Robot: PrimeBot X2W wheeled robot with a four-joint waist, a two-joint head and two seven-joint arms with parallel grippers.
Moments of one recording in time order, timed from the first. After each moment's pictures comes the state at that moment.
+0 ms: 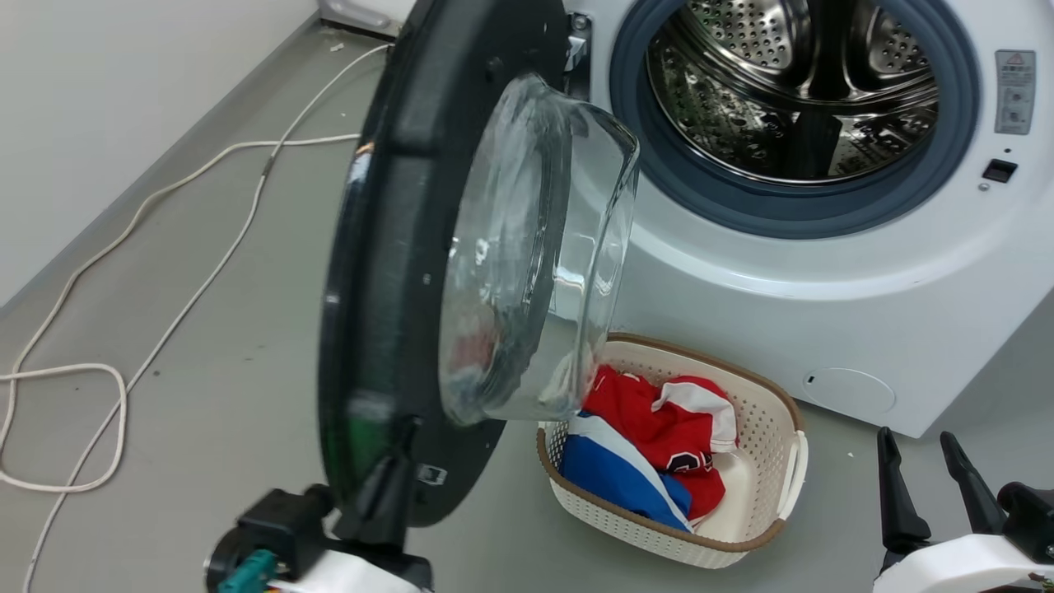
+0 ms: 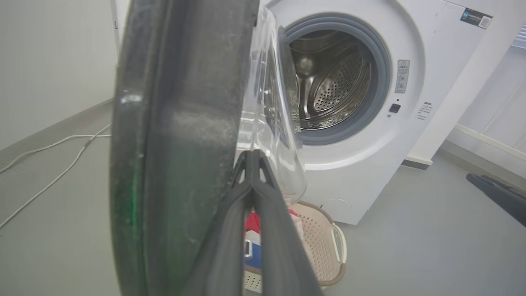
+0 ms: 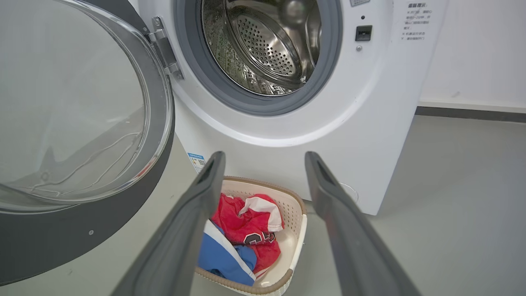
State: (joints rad) left arm 0.07 0.25 -0.38 -0.17 -0.44 0.13 -0.11; right arm 0.07 -0.05 -0.15 0.11 0.18 0.13 -0.11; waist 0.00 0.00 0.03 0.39
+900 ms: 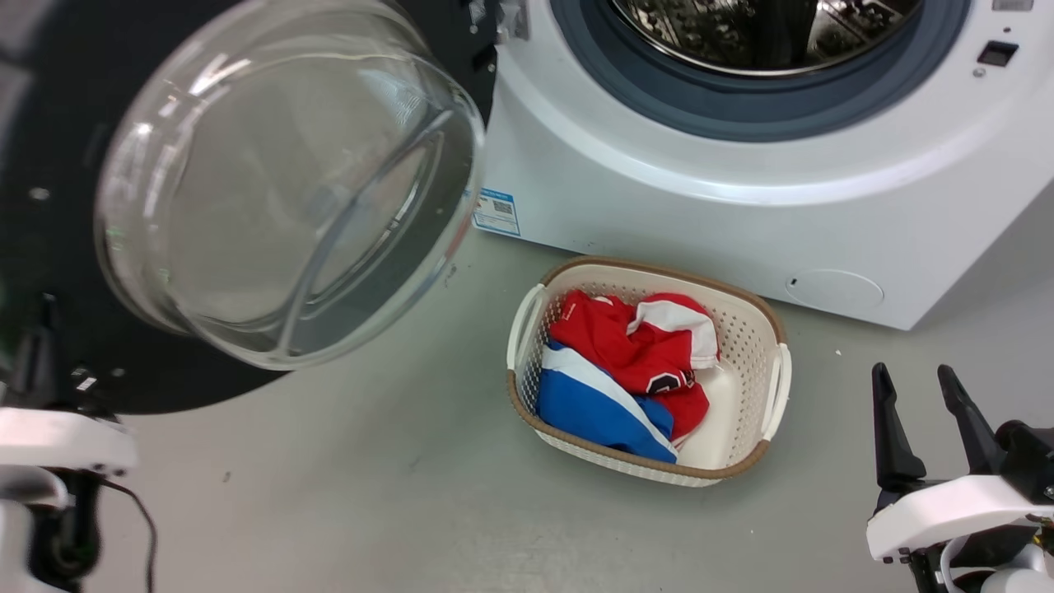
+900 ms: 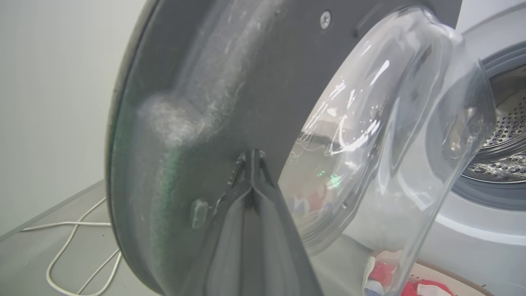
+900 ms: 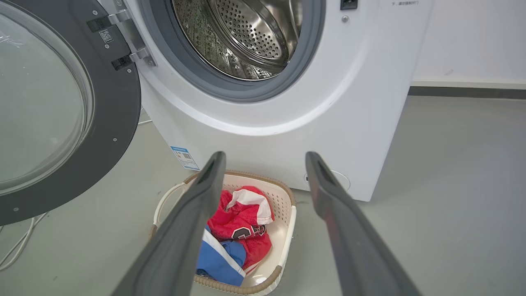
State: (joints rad) left arm -0.24 0.47 0.04 0.31 -0.64 0.01 -0.25; right arm -0.03 -0.05 -0.14 0.08 0.15 0.13 -0.09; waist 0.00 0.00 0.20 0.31
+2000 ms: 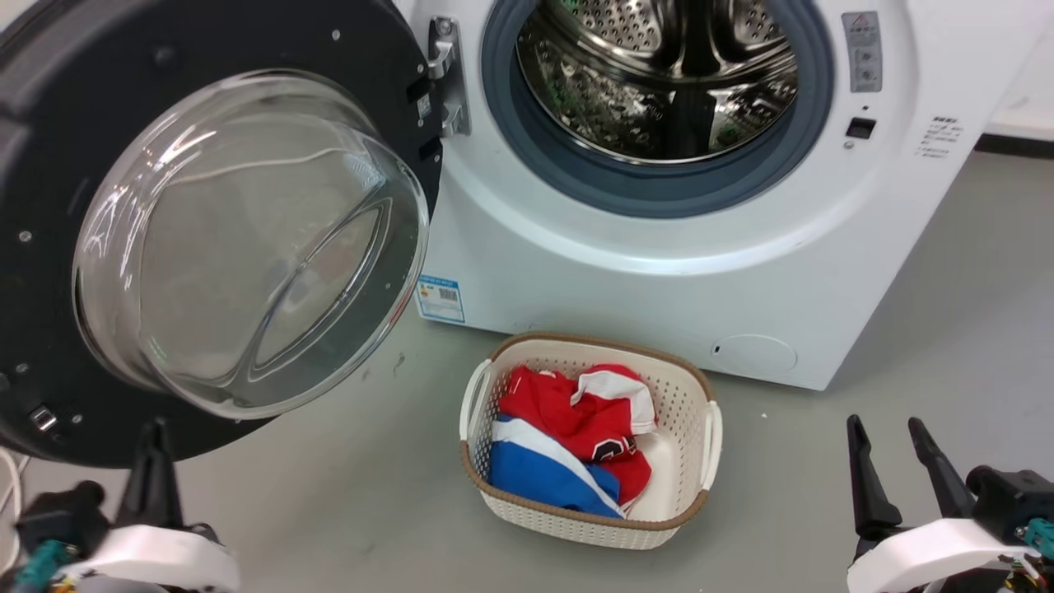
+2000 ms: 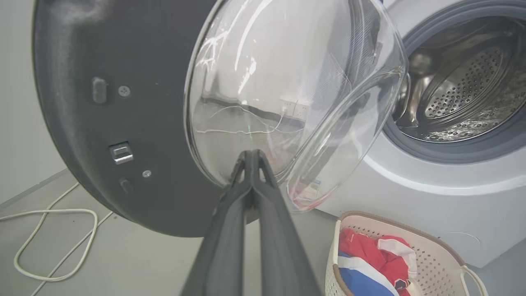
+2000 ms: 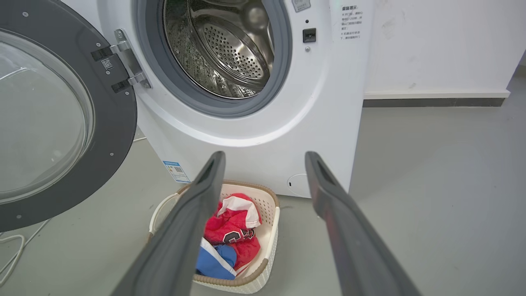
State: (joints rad) left arm -0.03 0.29 0.08 0.27 -0.42 -0.03 -0.26; right arm 0.02 -0.05 -0.10 0.15 0.19 0.13 -0.12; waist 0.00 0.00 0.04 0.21
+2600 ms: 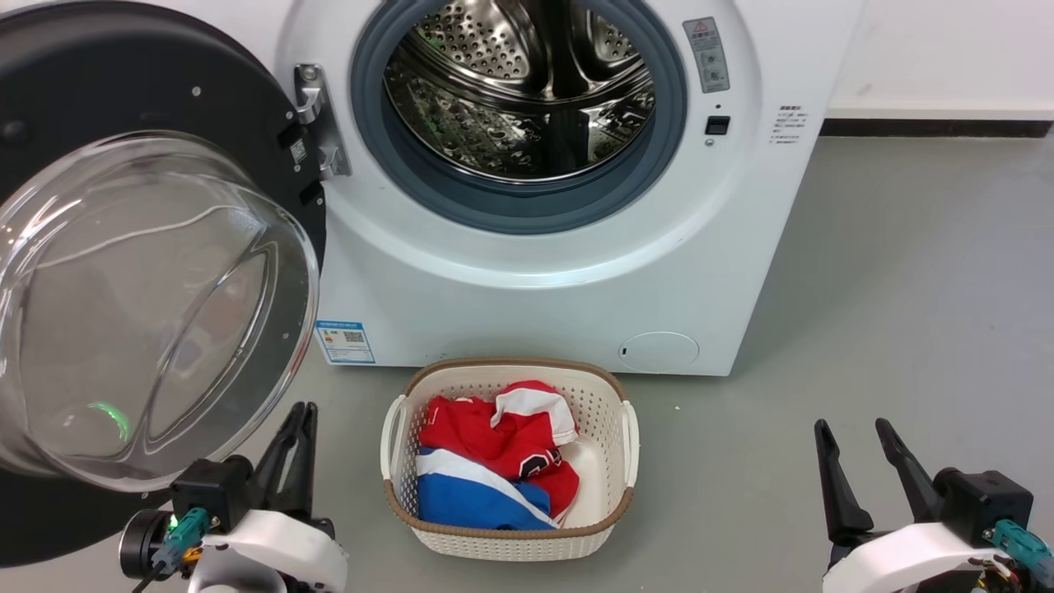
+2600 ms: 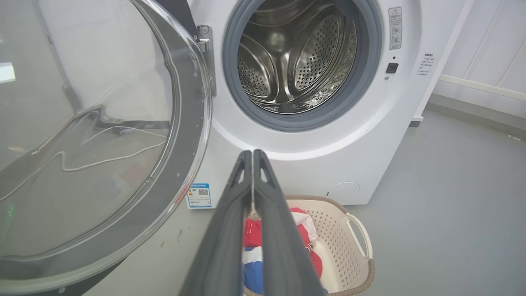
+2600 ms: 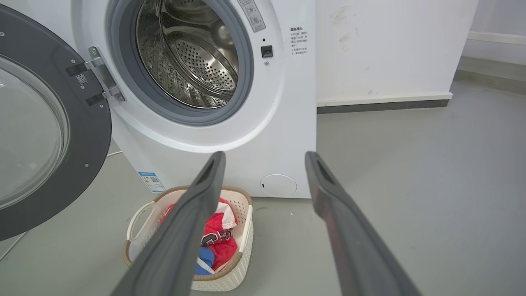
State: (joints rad) left arm -0.08 0.23 -0.13 0.28 -0.30 -0.06 -0.25; right arm 0.04 -0.05 -0.04 0.13 0.17 0.13 -0.12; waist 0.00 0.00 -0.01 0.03
